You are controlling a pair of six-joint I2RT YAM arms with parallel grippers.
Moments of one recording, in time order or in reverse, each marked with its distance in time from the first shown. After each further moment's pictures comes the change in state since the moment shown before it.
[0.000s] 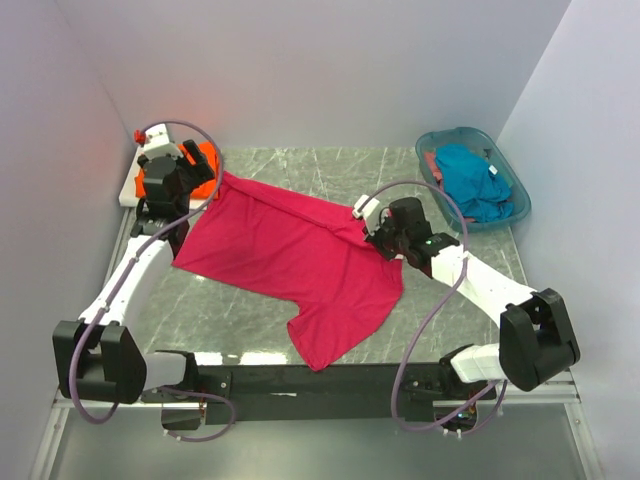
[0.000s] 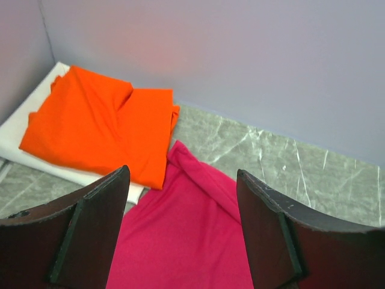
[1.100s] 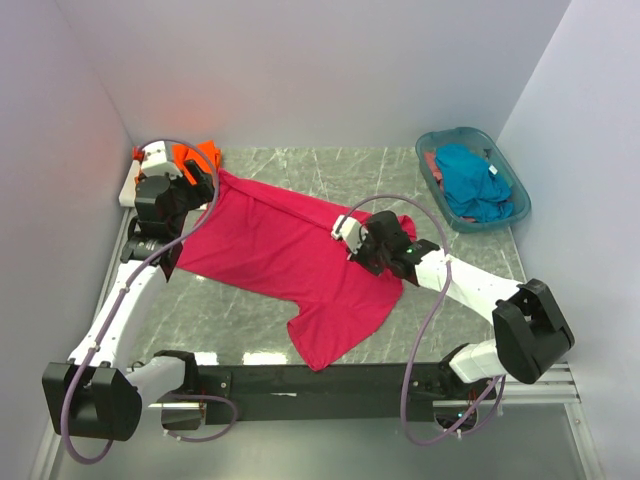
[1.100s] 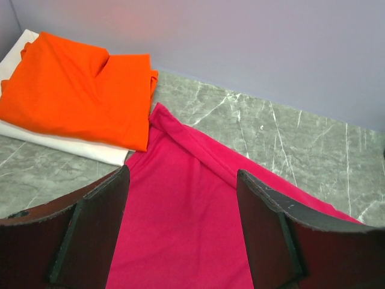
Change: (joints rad) left arm 0.000 -0.184 -0.103 -0.139 0.121 -0.033; right arm 0.162 0.049 -0.011 -0.054 0.098 -0.020
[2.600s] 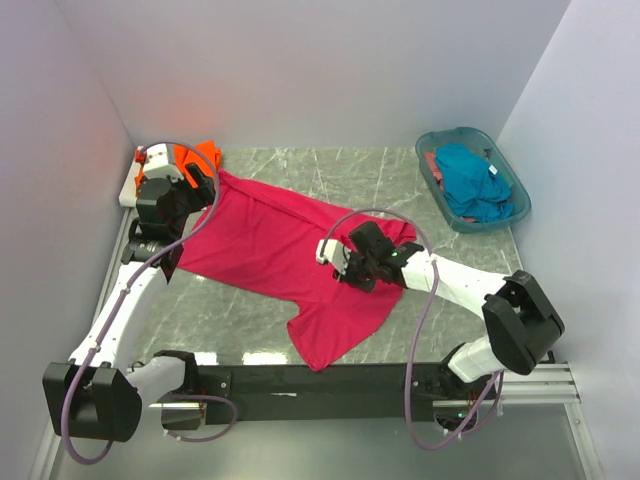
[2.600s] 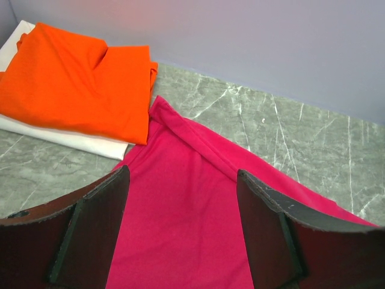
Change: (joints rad) left arm 0.000 -0.002 -0.017 -0.006 0.011 0.000; right arm 0.098 0.063 0.032 -0.117 -0.102 -0.066
